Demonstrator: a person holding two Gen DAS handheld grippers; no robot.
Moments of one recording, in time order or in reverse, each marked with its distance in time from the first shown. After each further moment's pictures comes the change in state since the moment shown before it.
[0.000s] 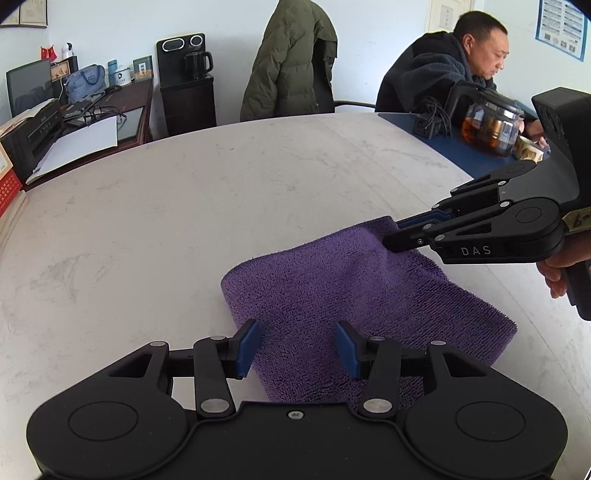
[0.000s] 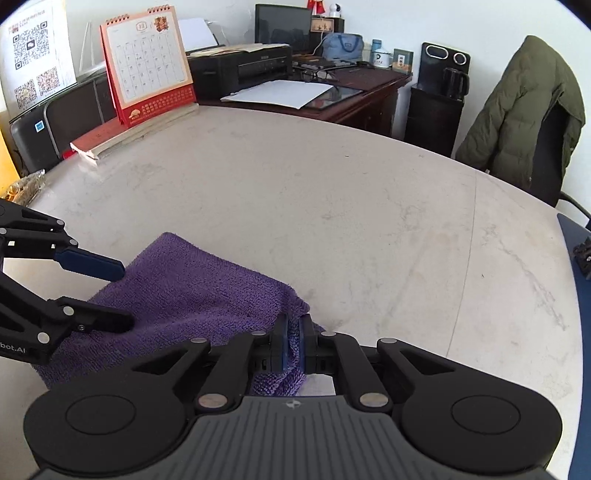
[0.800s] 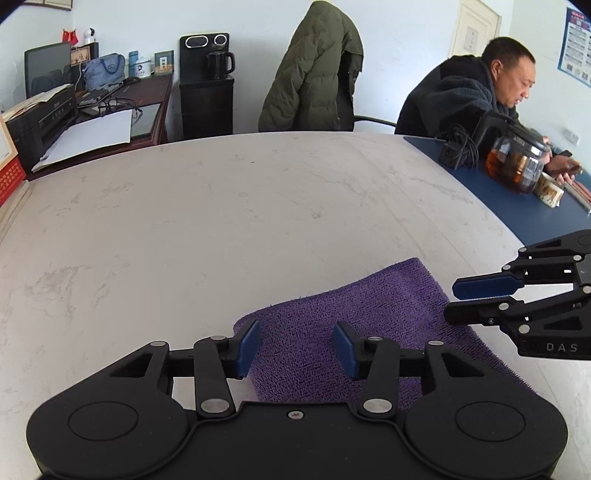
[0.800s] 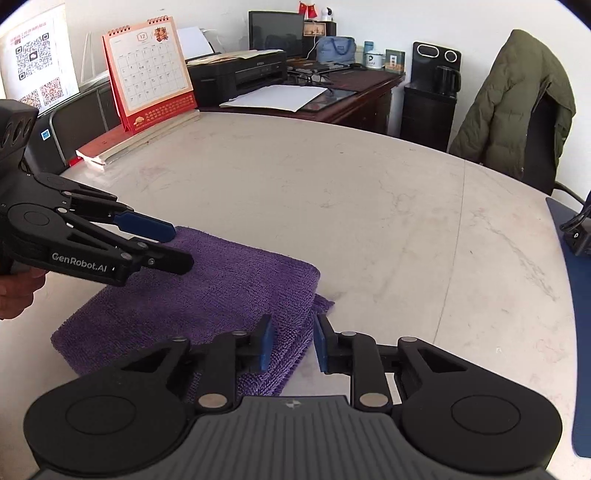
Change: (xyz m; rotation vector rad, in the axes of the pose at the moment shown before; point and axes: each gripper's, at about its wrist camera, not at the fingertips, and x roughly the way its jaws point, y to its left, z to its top) left arm 0.010 0.018 0.021 -0.122 -0.036 -0.023; right arm -0.038 0.007 -0.016 -0.012 -0.034 0.049
